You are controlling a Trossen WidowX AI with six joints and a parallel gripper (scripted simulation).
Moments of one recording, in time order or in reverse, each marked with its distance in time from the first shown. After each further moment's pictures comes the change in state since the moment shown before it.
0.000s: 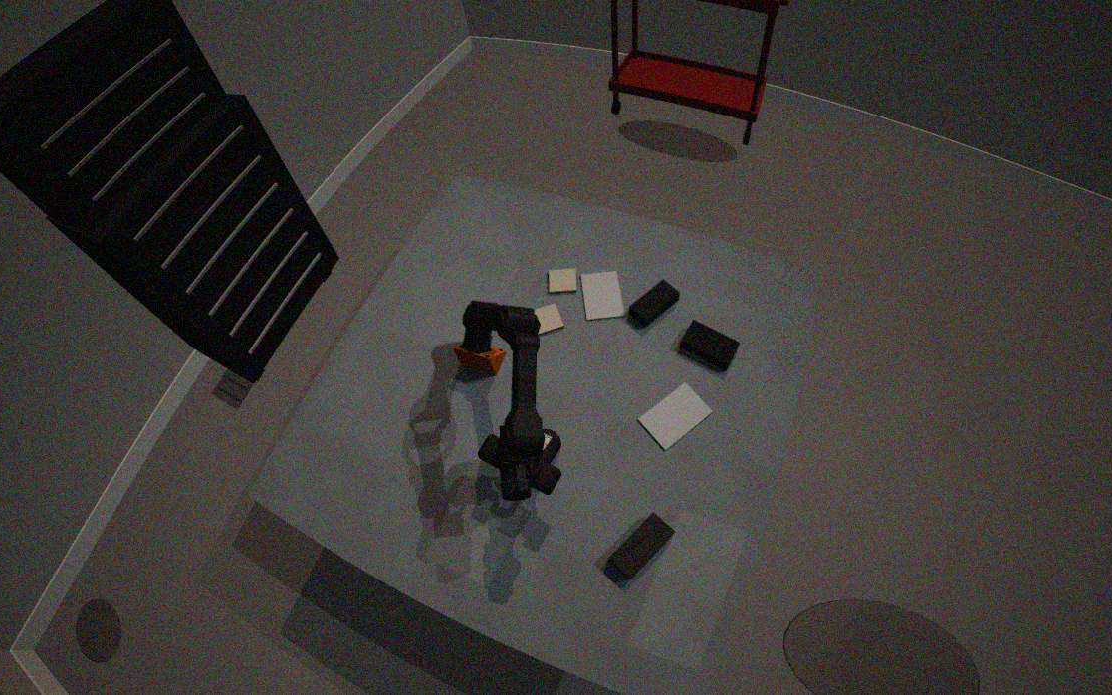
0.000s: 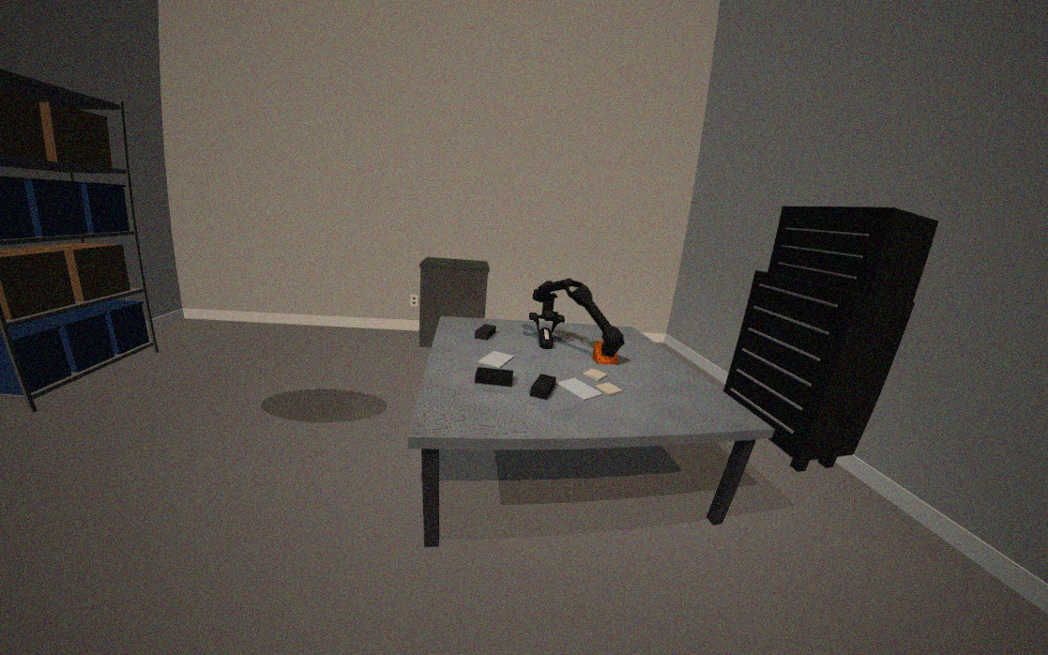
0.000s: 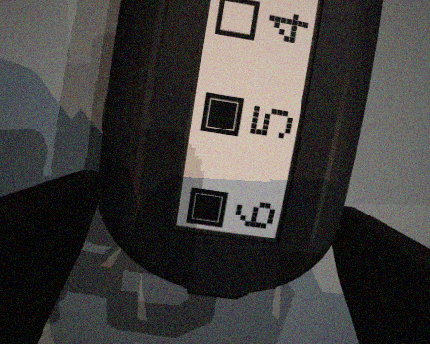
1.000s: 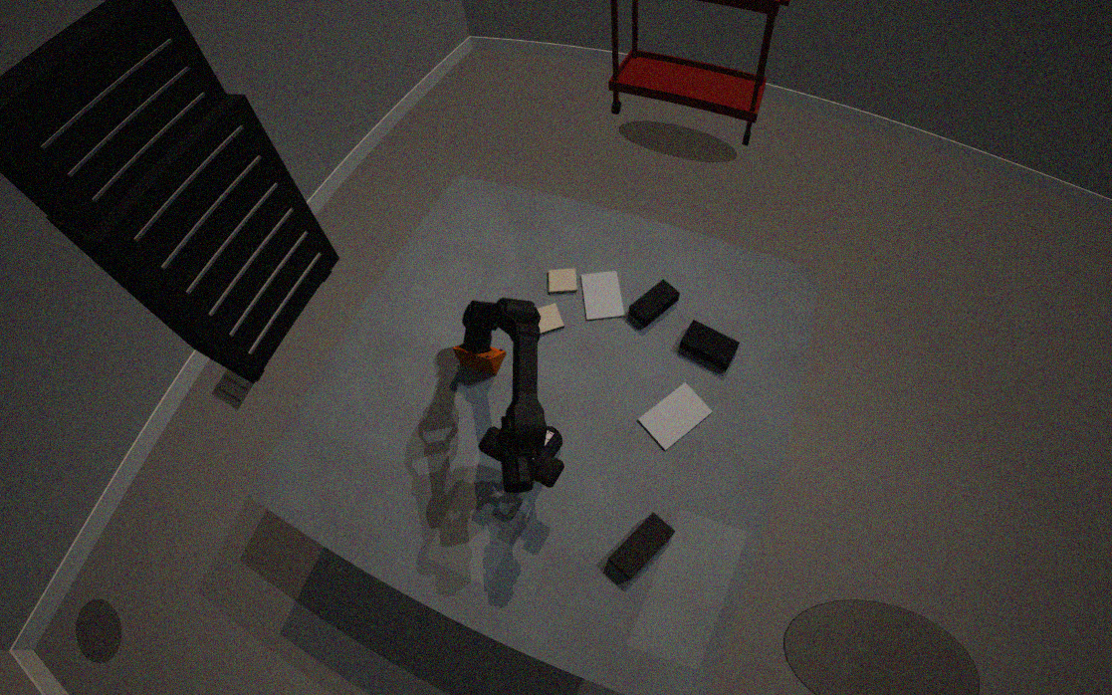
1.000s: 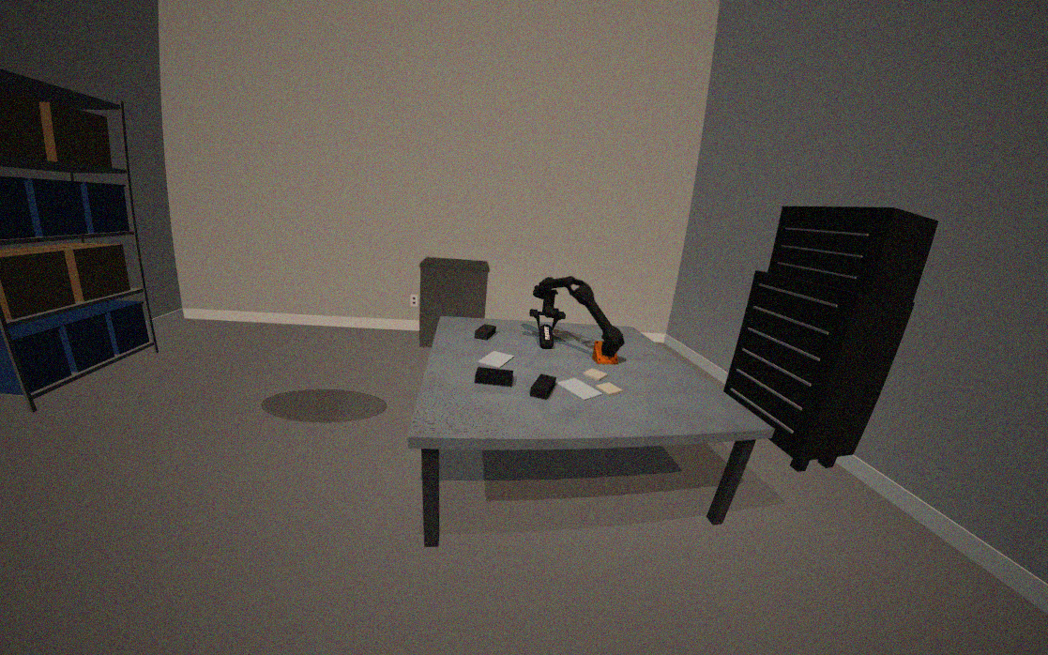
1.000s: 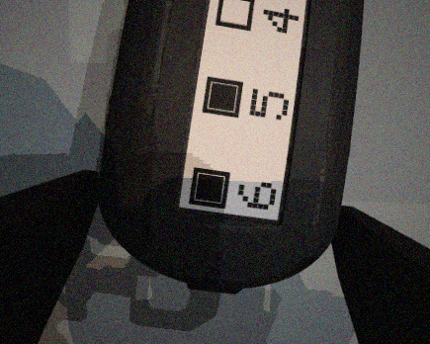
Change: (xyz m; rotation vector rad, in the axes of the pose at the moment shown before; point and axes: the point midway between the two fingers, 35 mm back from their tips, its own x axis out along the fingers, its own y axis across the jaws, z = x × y) arm -0.021 -0.001 0.012 -0.002 0.004 0.000
